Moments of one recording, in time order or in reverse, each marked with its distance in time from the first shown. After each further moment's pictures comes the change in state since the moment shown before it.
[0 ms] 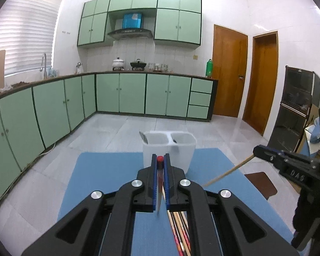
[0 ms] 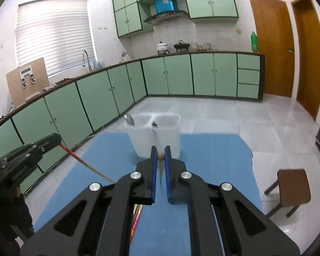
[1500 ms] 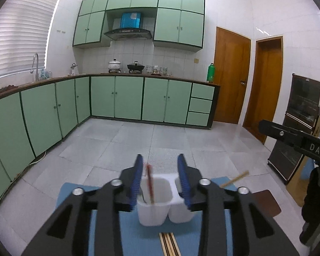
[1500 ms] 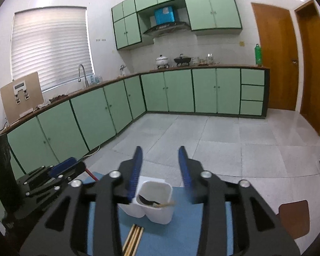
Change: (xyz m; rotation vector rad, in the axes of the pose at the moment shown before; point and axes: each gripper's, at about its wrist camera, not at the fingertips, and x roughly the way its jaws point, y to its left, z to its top) left arm 0.109 0.007 0.065 -0.027 -0.013 -0.032; right arm 0.071 -0.039 0.112 -0.001 -0.087 -0.020
